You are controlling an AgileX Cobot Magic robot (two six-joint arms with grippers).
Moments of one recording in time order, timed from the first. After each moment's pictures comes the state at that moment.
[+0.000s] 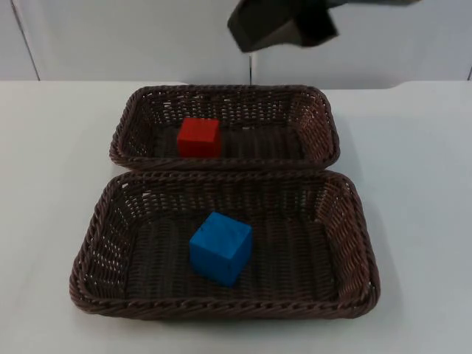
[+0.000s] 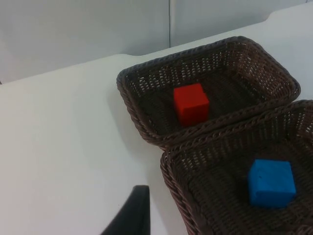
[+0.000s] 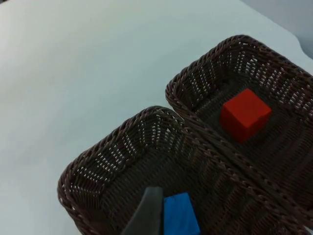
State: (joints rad) right arm 0.87 1.42 -1.17 -0.13 0.48 0.09; left arm -0.36 0.53 -0.62 -0.04 0.67 0.04
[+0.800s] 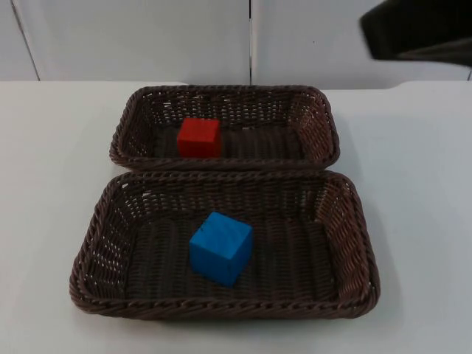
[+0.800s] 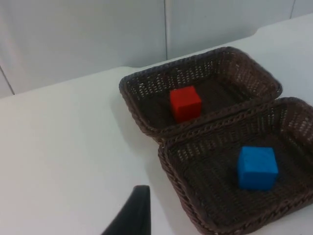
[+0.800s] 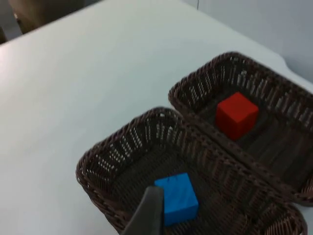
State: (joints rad) right arm 0.87 1.01 -0.82 -0.12 0.37 0.09; left arm -0.36 0.18 -0.62 -0.05 0.93 0.06
